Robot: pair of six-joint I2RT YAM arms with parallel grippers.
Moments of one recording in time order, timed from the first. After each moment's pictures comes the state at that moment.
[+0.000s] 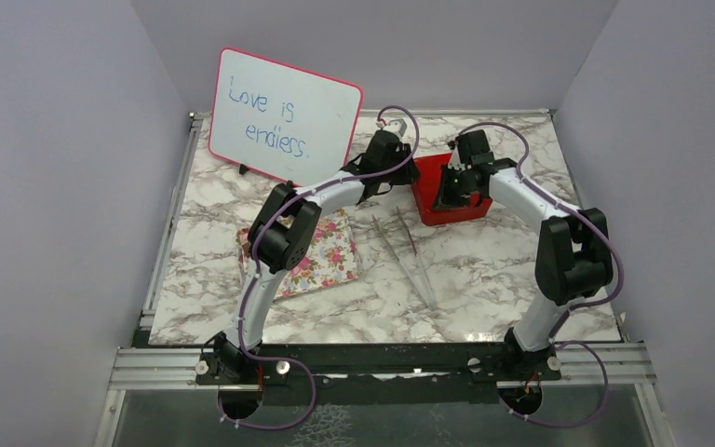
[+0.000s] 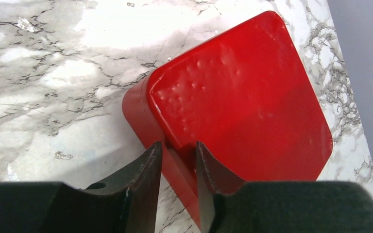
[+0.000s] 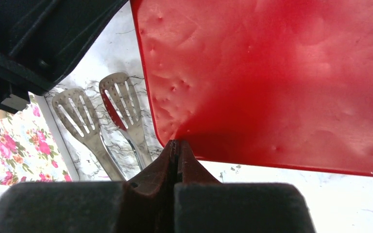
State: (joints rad) left arm -0.64 2.30 1.74 0.10 0.12 -0.57; right arm 0.26 1.75 1.26 -0.52 -0.22 0.32
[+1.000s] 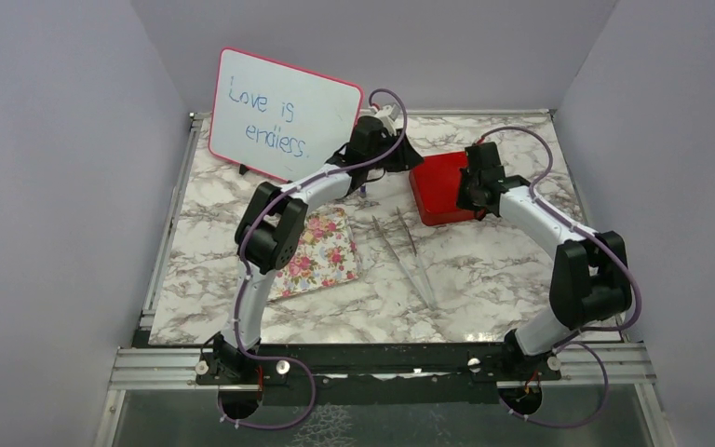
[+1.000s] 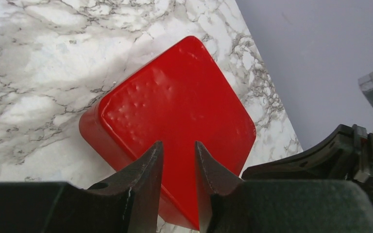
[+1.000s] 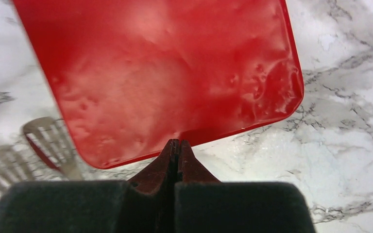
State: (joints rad) left arm -0.57 2.22 1.71 0.22 0.37 -0.63; right arm 0.26 1.56 1.10 -0.40 0.17 0.35
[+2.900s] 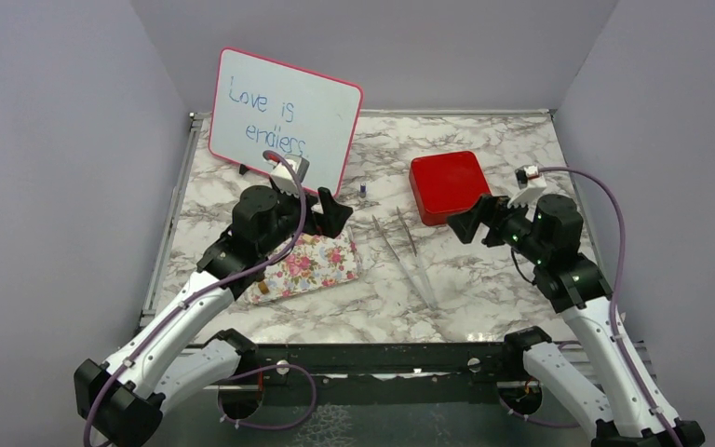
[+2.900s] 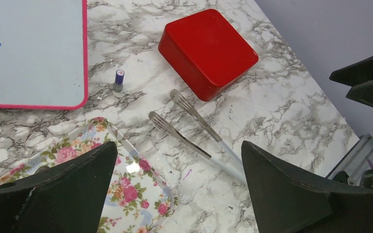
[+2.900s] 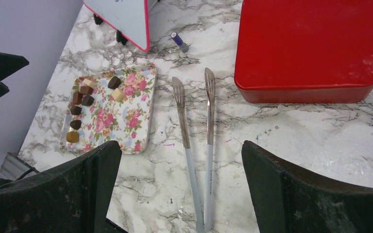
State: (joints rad) left arm -0.57 0.91 0.81 -0.11 0.11 -0.36; right arm 0.26 0.72 0.80 -0.42 -0.25 0.37
